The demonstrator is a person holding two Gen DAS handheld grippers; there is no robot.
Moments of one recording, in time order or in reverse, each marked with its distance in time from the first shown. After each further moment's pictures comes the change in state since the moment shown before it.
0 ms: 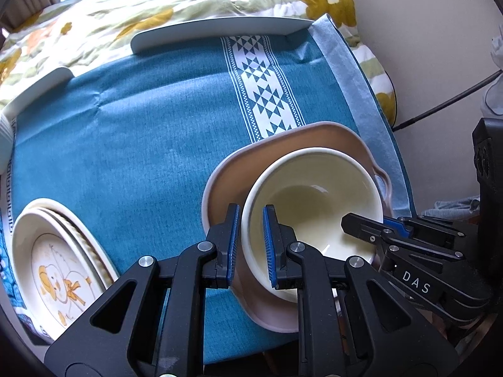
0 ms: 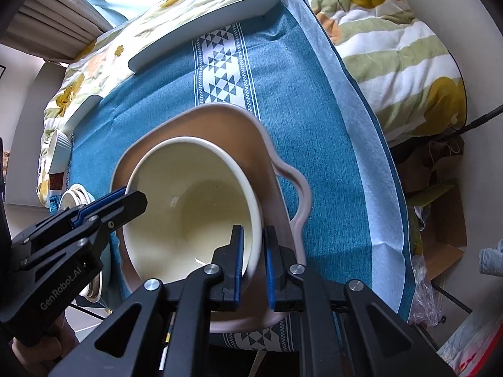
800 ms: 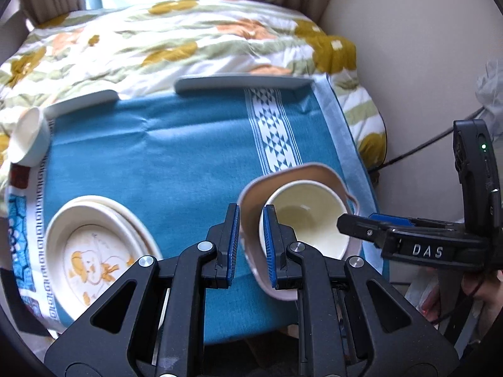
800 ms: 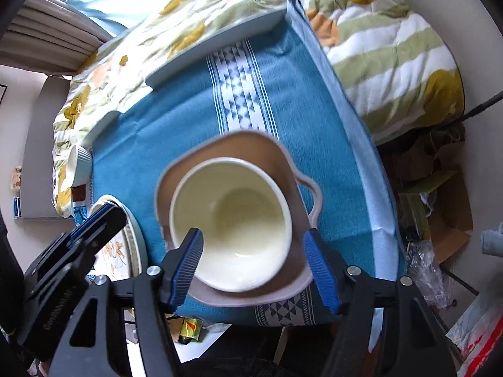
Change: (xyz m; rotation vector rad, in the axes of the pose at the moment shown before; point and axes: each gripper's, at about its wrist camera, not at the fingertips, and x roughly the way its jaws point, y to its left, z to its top) left arm -0.100 0.024 -0.010 -0.094 -0.168 -0.005; right arm -0.052 0.018 0.014 0.052 0.013 0.055
